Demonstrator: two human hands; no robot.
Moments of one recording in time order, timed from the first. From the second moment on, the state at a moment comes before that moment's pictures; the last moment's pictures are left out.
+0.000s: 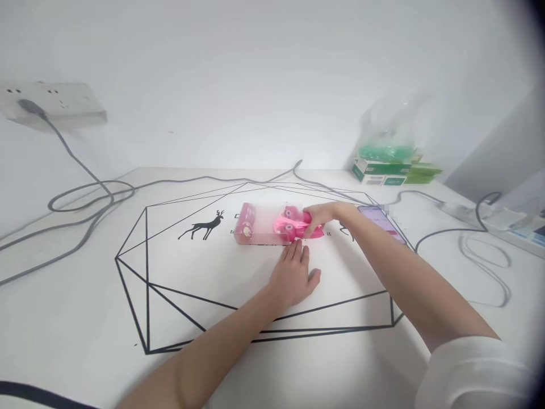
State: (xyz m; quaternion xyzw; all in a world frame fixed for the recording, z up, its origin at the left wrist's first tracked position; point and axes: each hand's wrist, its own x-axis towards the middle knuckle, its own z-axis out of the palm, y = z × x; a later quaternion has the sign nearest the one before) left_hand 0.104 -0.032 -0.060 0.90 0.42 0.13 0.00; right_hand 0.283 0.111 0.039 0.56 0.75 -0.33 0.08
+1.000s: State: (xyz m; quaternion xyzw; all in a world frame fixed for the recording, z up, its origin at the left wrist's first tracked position) left_hand 0.104 -0.032 -0.060 0.89 0.42 0.15 0.01; right_hand 0.312 0.075 0.042 0.56 0.64 -0.52 -0.07
